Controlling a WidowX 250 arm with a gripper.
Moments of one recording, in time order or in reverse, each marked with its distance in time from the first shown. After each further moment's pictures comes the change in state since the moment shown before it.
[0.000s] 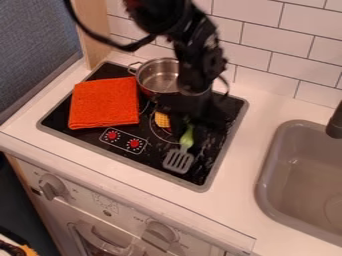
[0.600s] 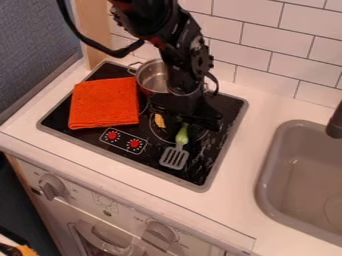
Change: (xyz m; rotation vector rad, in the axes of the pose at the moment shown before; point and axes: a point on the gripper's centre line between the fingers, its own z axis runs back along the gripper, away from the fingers) arm 0.001 0.012 -0.019 -0.052 -0.033 0.032
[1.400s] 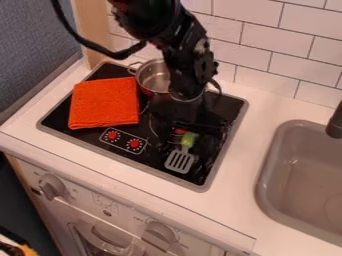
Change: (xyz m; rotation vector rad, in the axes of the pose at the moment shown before) arm -0.011 -0.005 0.005 0.000 0.043 0.048
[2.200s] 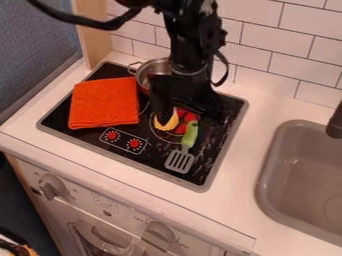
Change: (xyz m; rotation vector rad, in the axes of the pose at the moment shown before) arm -0.006 -0.005 0.049 0.029 -0.002 -0.127
